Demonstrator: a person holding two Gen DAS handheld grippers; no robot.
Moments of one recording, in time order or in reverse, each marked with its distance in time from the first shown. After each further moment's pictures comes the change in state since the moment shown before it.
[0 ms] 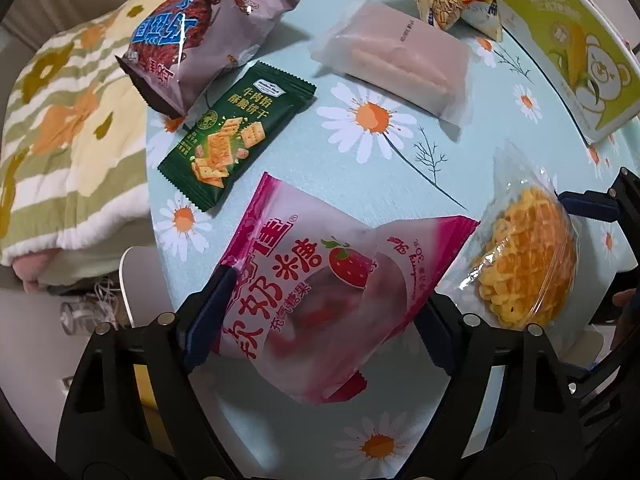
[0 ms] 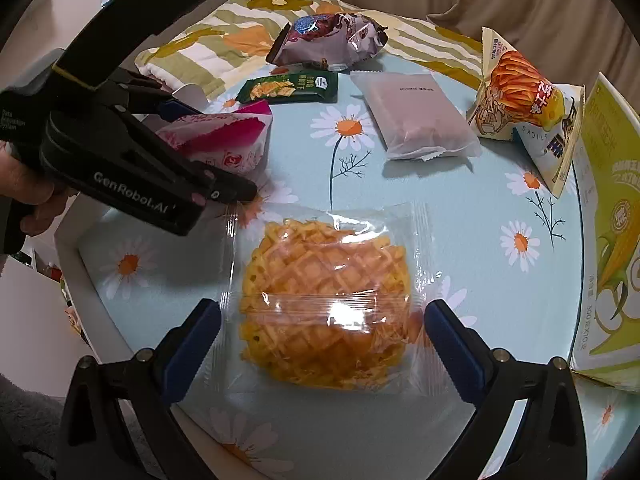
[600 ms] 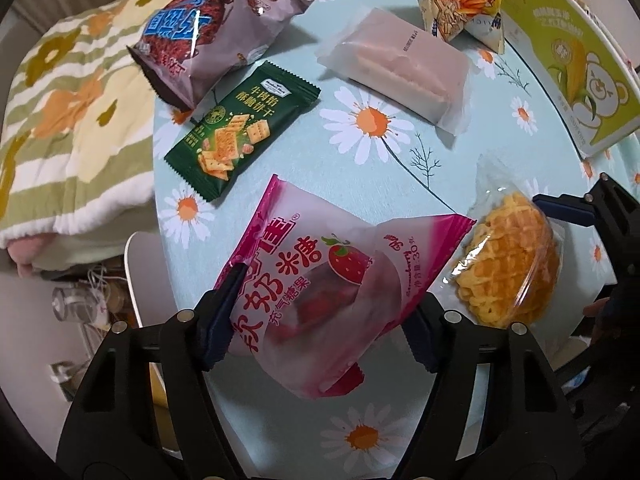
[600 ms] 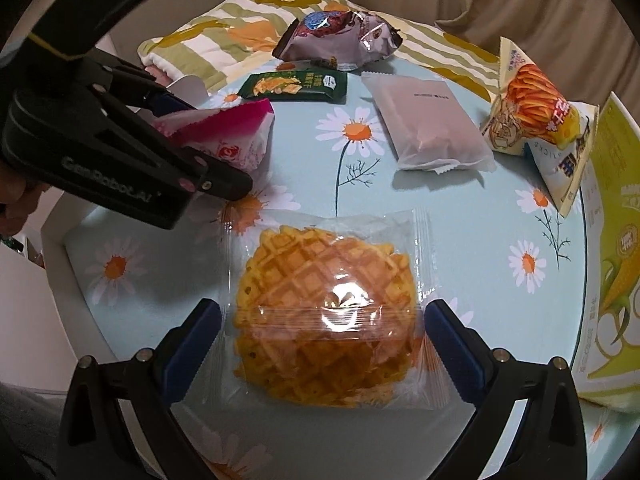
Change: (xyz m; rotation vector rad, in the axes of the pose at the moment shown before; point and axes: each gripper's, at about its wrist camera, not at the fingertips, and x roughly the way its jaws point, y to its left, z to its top) left arm -0.010 0.002 -0.005 -0.067 0.000 -0.026; right arm 0.017 0.004 0.006 -0.056 0.000 -0.022
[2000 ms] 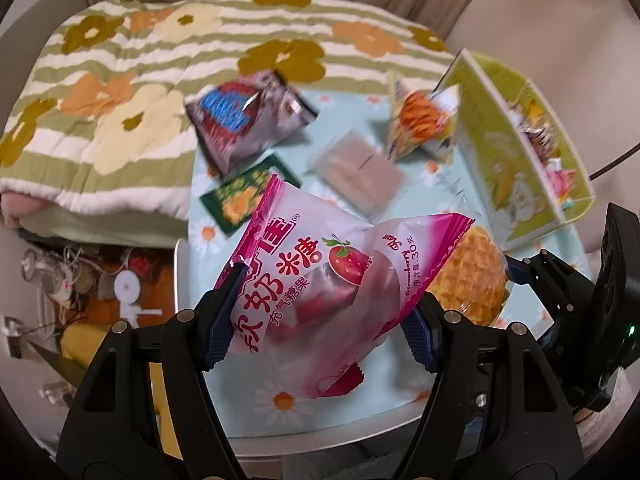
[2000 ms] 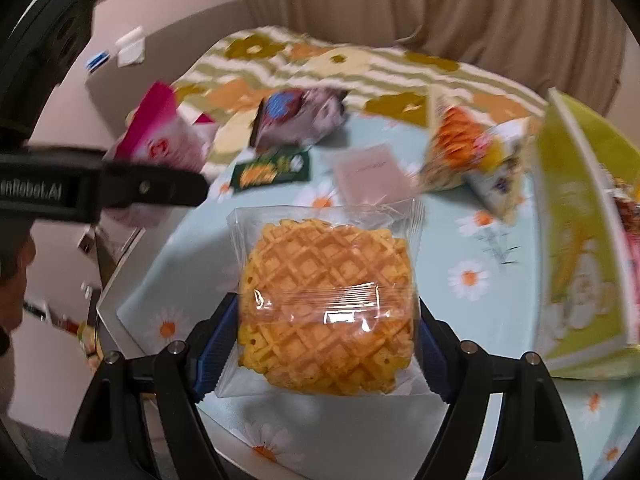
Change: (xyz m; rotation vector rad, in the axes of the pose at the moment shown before) left arm -0.118 -0.003 0.001 -0.210 -0.221 -0.116; right arm -0.097 -0.031 0.025 0.216 -0.137 -0.005
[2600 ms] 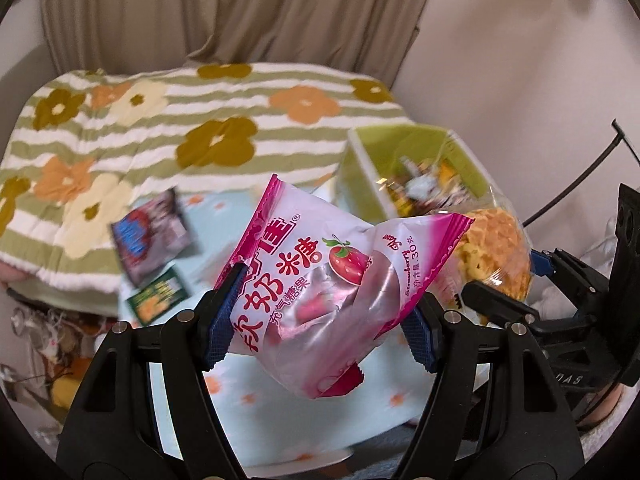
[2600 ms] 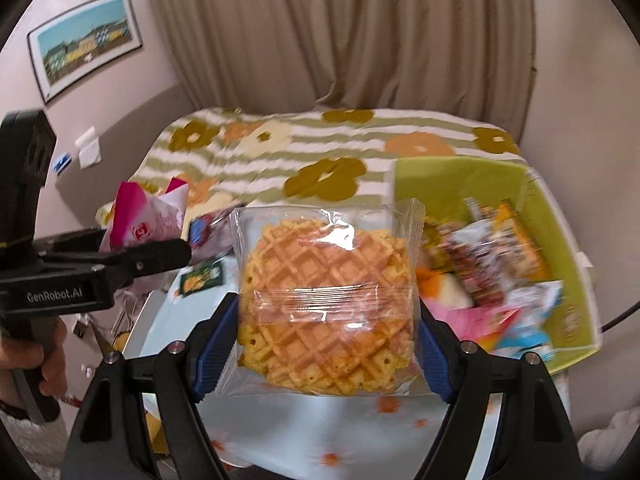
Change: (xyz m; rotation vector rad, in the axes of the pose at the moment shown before) left arm -0.042 -0.159 0.070 0.095 -0.186 -0.074; right arm -0.147 -0.141 0.025 0.193 -0.196 -0.085
